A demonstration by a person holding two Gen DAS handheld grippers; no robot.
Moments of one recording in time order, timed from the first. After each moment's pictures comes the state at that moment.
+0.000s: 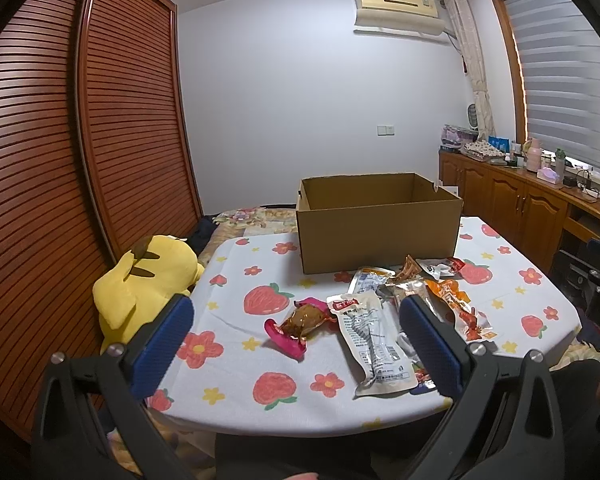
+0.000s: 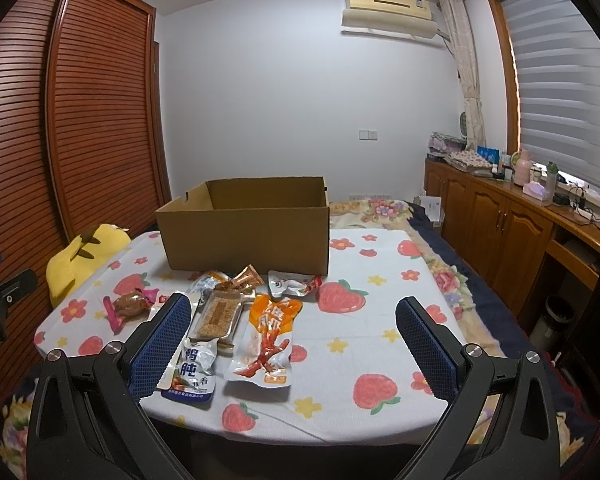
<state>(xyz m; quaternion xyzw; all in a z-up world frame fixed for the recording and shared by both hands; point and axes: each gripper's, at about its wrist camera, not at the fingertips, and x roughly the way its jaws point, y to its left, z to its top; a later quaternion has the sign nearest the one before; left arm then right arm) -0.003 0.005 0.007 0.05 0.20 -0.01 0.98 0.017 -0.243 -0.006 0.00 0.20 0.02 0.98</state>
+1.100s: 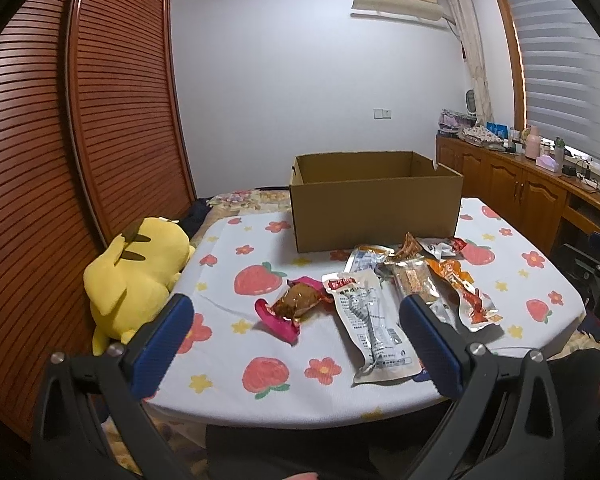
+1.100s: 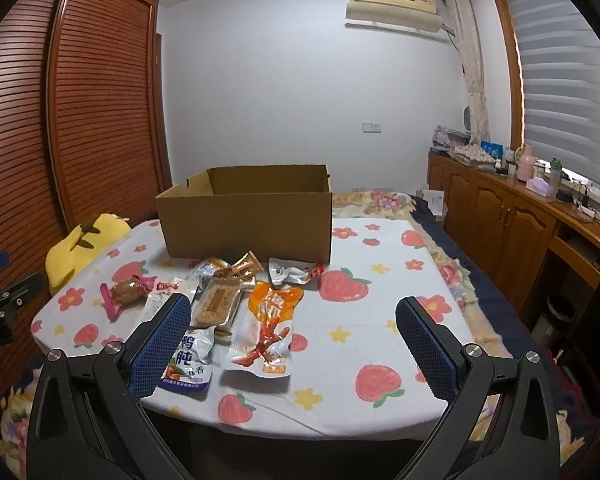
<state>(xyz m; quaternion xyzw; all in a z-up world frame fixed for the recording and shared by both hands) 0.013 0.002 -0.021 0.05 0.23 -0.02 0.97 0.014 -0.239 -0.016 0.00 0.22 0.02 0.97</state>
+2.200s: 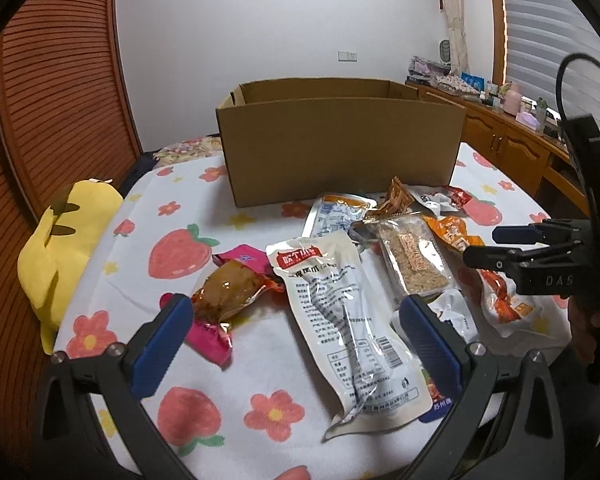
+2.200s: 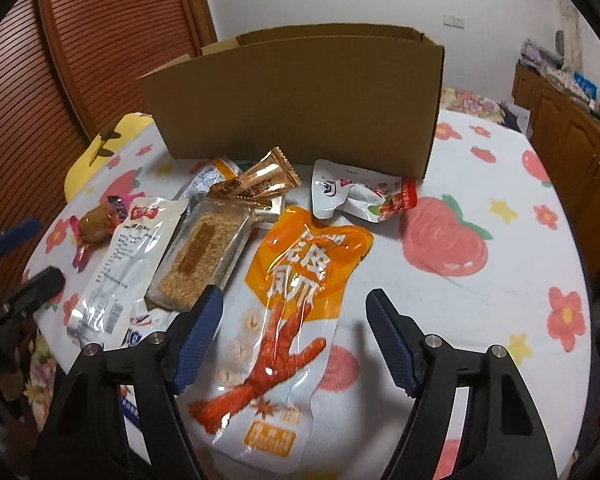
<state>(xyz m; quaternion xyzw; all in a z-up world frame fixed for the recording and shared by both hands) 0.128 -0.033 -0.088 0.05 0.34 -0.09 0.94 0.179 -0.233 -0.106 0.00 0.43 0.16 0.89</state>
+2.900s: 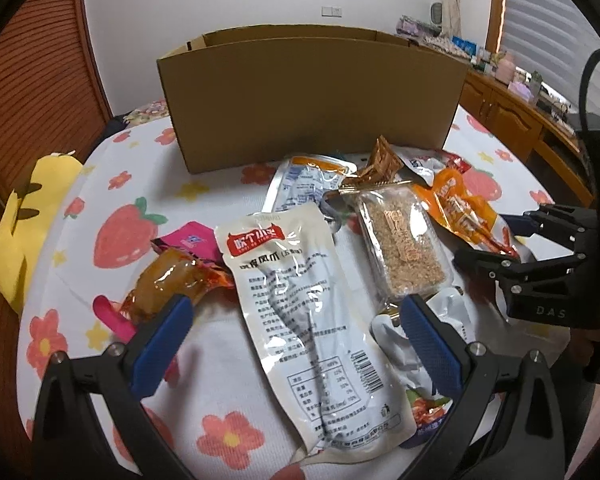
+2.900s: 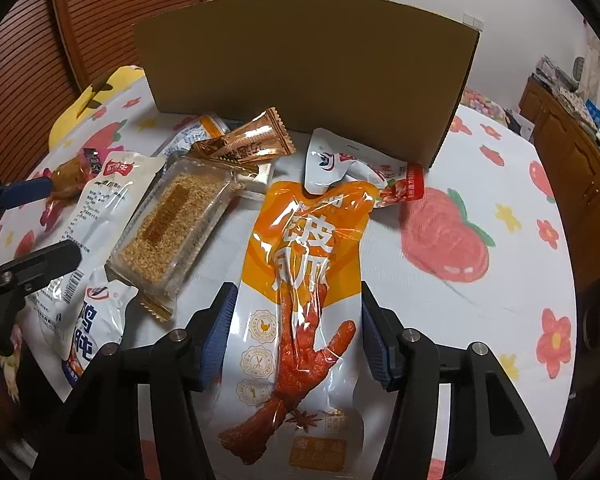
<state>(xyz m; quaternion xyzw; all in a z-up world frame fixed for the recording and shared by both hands) 0.169 -0.059 -0.111 0.06 0.42 -0.12 0.90 0.194 -0.225 -0.125 -0.09 0.47 0.15 0.87</state>
